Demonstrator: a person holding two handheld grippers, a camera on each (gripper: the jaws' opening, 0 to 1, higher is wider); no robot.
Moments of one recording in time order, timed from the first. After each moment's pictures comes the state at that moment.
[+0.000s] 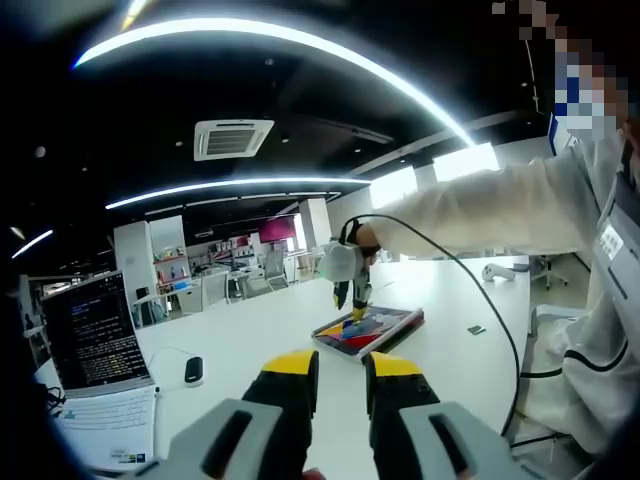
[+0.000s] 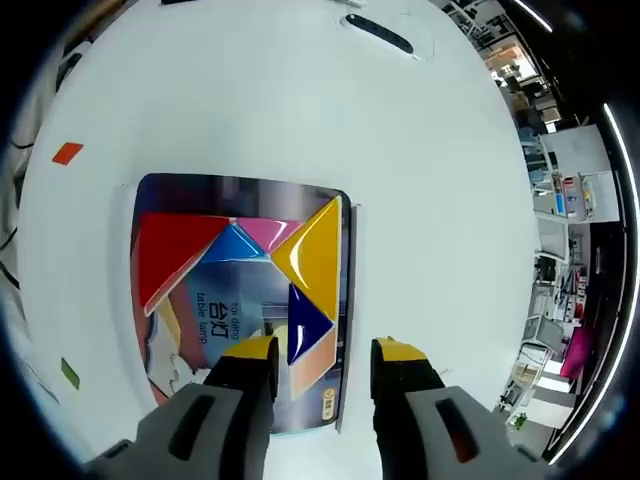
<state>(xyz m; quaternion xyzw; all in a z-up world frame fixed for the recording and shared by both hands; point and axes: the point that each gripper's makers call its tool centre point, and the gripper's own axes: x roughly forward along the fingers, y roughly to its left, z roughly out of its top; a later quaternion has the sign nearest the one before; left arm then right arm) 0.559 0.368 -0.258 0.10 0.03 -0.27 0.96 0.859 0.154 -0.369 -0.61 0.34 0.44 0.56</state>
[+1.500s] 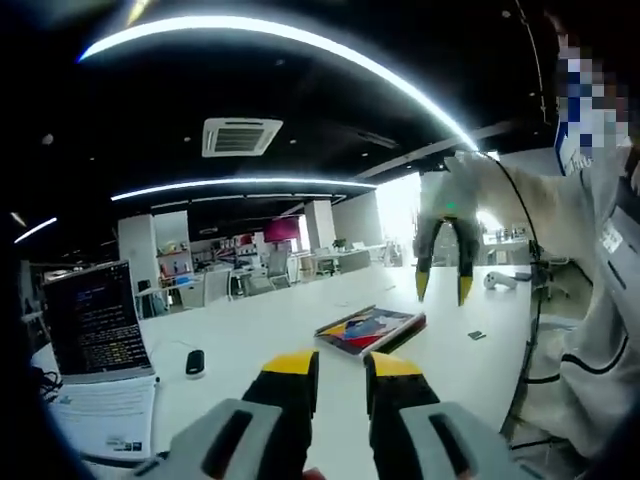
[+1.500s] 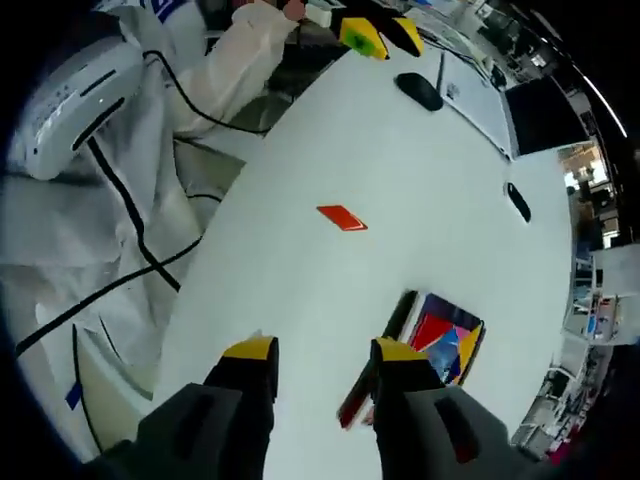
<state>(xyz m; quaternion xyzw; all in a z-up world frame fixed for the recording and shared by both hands) 0.548 0.382 -0.264 0.08 0.03 -0.26 0.96 0.604 0.140 -0.307 -0.60 0.26 0.62 0.44</state>
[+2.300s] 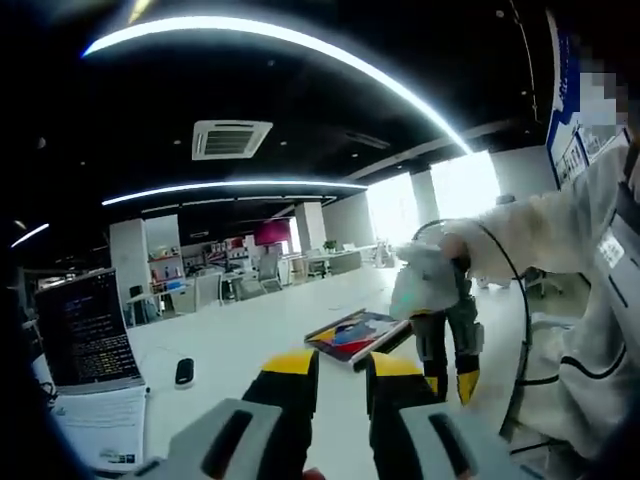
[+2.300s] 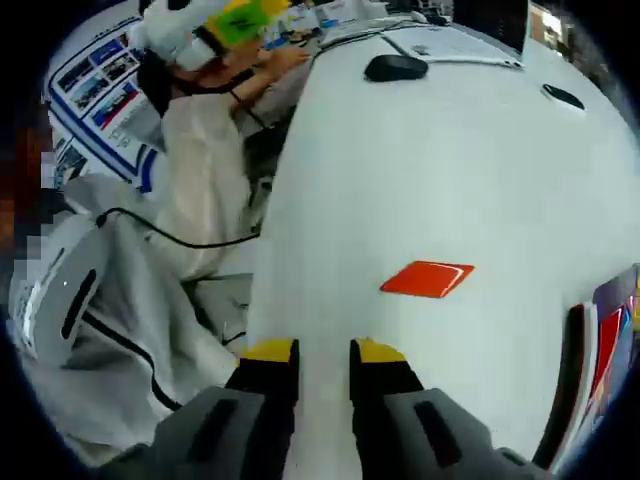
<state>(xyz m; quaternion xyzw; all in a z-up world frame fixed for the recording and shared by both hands) 0.552 0.360 -0.261 0.09 0.02 -0.28 0.95 0.542 0.247 -0.416 -0.28 0.46 0.66 0.52</state>
